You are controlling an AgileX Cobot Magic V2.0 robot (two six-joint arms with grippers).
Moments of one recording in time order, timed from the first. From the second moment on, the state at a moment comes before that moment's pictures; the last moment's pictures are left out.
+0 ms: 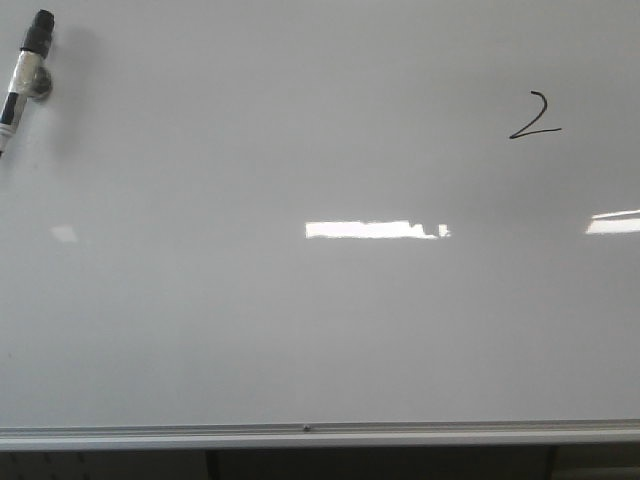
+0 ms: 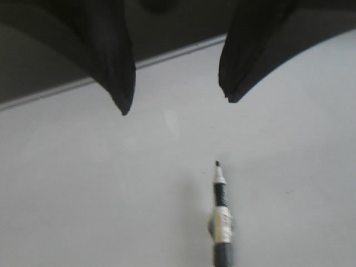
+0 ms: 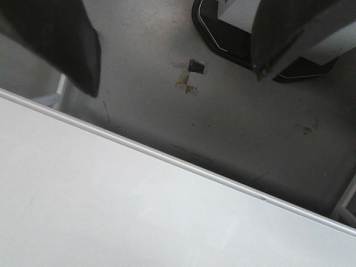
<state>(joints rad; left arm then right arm) -0.43 0.80 -0.95 0.23 0.92 -0.18 0.29 0.66 -1.00 0.06 1.26 -0.06</state>
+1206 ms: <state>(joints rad) -0.69 0.69 -0.89 0.11 0.95 -0.17 0.29 0.44 -0.91 0.06 1.16 -0.05</state>
